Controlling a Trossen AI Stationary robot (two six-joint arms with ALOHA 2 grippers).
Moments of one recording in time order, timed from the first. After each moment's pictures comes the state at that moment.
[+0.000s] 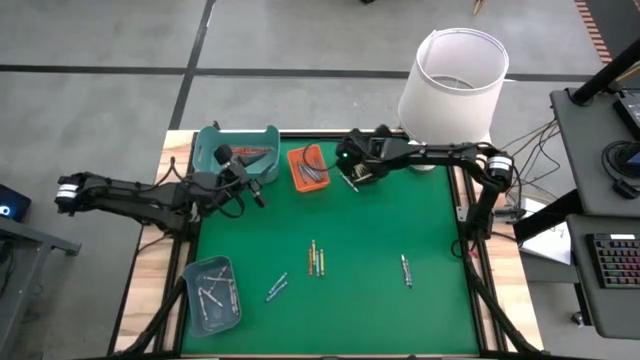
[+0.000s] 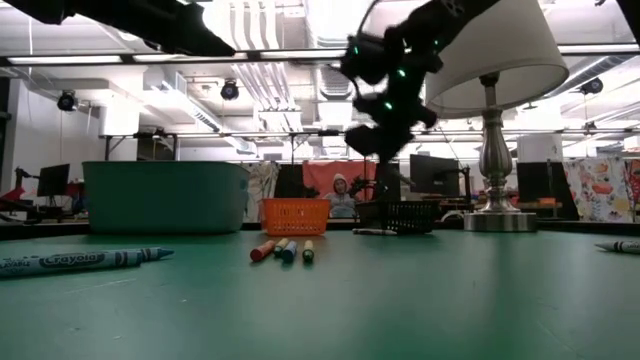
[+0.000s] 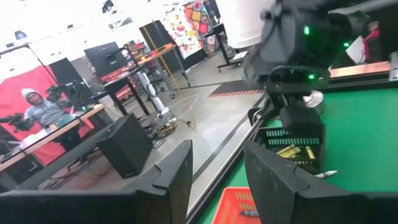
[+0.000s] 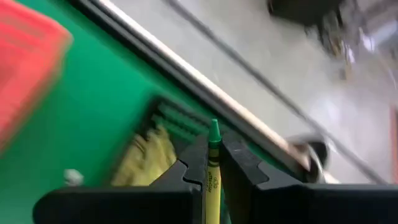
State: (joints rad) left arm -0.02 0.87 0.56 0.26 -0.76 0.36; right arm -0.36 1.80 1.33 -0.57 0.69 0.32
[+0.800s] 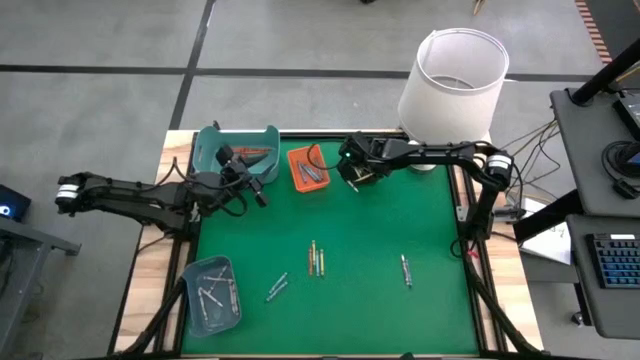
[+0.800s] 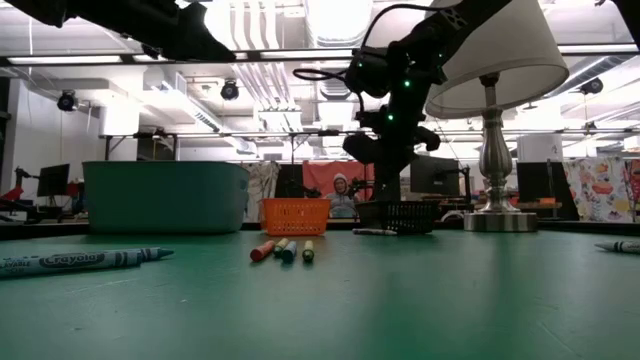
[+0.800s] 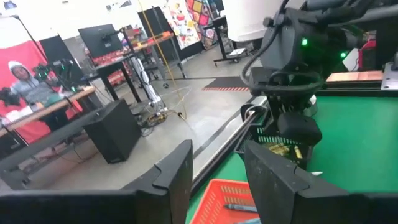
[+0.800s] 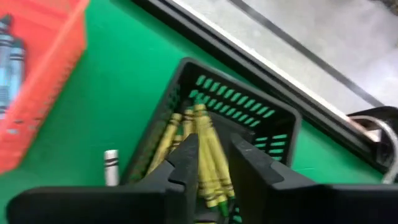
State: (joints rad) left arm -0.01 0.88 0.56 0.23 -0.76 0.23; right arm -0.40 1.80 1.27 -0.52 0.50 0.42
